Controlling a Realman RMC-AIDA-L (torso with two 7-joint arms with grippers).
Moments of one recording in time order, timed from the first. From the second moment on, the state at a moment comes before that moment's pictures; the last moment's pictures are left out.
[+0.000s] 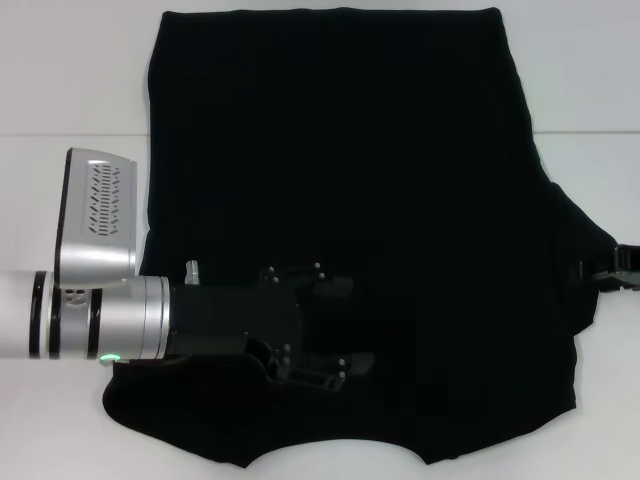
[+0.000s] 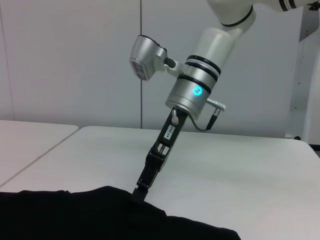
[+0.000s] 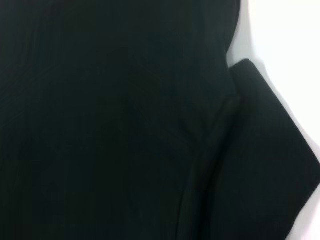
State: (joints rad) left arm -0.64 -2.16 0.70 0.60 2.09 1.58 -1.09; right arm 0.74 1.88 -0.79 -0.51 -2.48 -1.14 2.51
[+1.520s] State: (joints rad) left arm -0.63 -2.16 0.69 0.61 2.07 1.58 -1.09; right arm 0.72 1.89 -0.80 -0.53 -2.48 -1.09 2.48
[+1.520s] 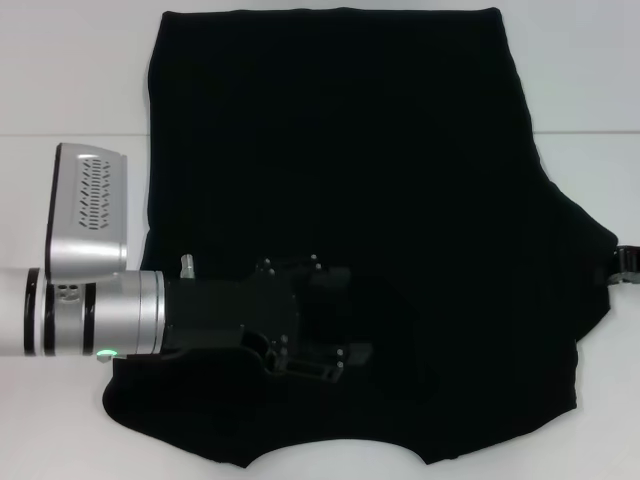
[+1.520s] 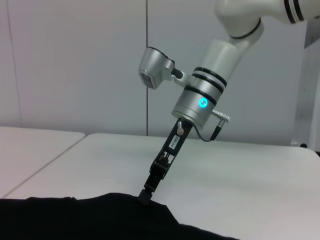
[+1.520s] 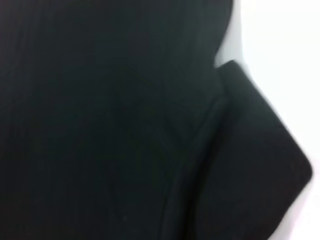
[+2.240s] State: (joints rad) left arm -0.62 -2.16 0.68 0.61 2.06 1.59 -1.12; right arm 0.62 1.89 -0.61 -0.58 -2.47 -1.13 2.34
